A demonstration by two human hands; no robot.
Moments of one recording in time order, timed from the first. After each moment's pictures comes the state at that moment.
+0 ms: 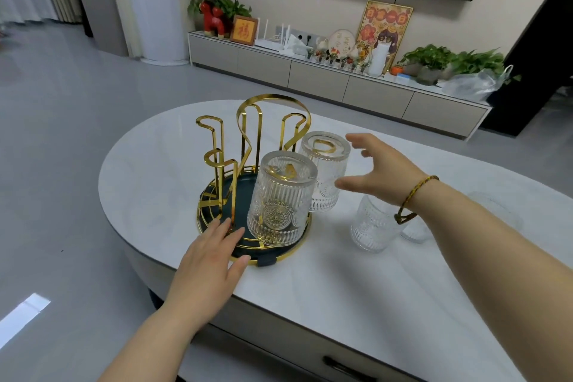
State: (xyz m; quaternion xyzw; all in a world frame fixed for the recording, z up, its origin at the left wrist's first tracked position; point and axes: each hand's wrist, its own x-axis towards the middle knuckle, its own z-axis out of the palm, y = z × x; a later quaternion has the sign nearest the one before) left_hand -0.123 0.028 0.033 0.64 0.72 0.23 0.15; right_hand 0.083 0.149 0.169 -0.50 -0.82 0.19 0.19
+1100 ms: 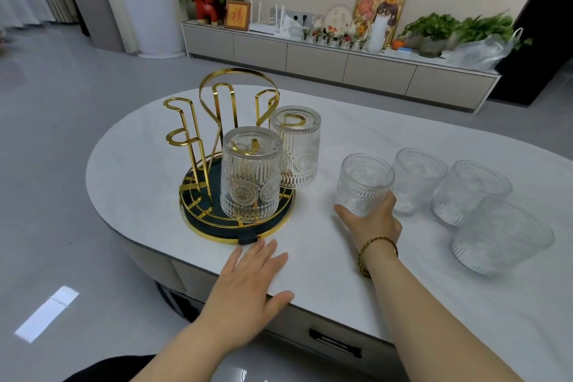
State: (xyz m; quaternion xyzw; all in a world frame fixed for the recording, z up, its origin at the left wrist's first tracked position) left_hand -0.050 0.009 0.010 0.74 0.65 0.09 0.13; right_hand 0.122 0.144 0.017 -0.71 -0.51 0.30 0.39
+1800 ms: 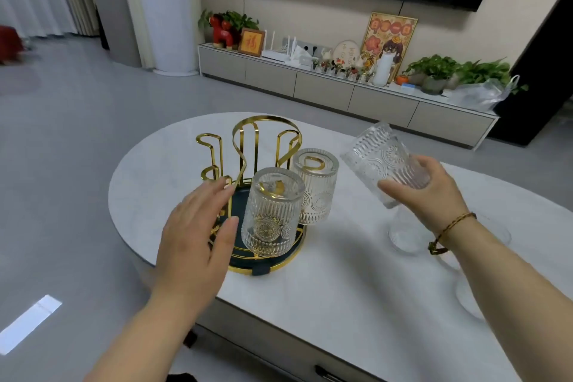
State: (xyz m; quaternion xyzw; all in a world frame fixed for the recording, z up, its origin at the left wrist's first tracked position) left_hand -0.097 0.007 0.123 0.57 0.66 0.49 0.01; right_hand 0.142 0.146 0.167 -0.55 -0.67 0.28 0.40
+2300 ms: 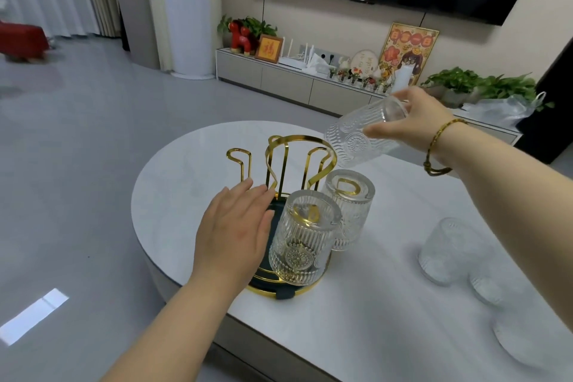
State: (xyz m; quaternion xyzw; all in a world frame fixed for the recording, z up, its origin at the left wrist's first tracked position) left_hand -0.123 0.049 0.125 0.63 0.70 0.32 -0.09; right_hand 0.053 0.209 0.250 -0.53 -0.79 0.17 0.26
